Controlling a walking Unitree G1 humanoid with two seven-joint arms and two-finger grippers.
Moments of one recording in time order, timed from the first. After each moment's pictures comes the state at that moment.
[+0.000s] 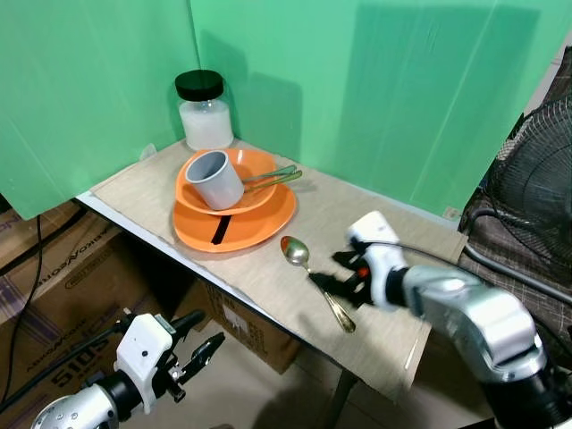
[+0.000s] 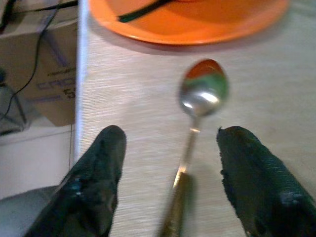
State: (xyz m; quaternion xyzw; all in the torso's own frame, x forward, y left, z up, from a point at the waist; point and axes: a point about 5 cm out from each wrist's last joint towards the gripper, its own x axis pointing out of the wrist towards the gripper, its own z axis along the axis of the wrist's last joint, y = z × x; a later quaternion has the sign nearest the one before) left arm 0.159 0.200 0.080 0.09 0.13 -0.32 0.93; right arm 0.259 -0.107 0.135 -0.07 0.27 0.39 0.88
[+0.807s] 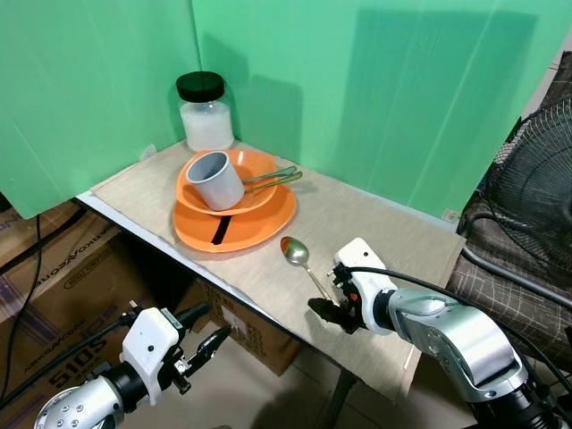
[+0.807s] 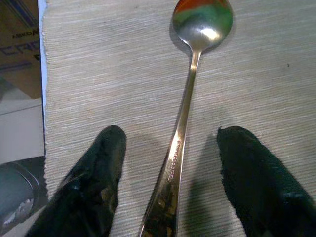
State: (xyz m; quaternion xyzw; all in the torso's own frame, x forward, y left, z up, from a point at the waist) left arm 0.166 0.193 0.088 0.10 0.10 -0.34 0.93; right arm 0.249 -0.106 0.104 -0.11 0.34 0.35 0.87
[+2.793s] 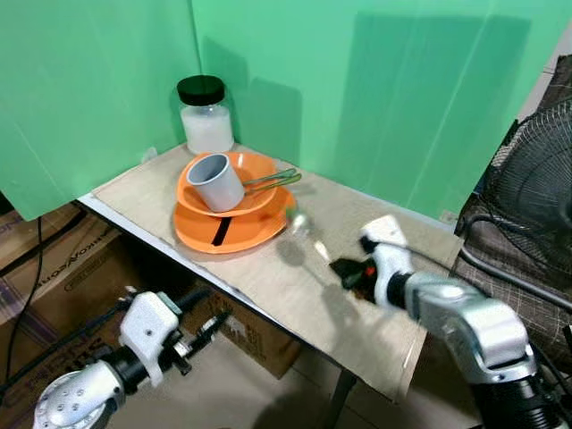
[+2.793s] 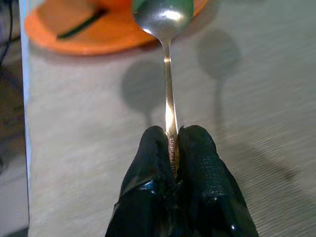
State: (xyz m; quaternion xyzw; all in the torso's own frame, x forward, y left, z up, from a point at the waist) left arm 0.181 0.195 0.101 0.10 0.06 -0.32 0.94; right arm 0.272 -0.128 0.119 0.01 0.27 0.29 0.92
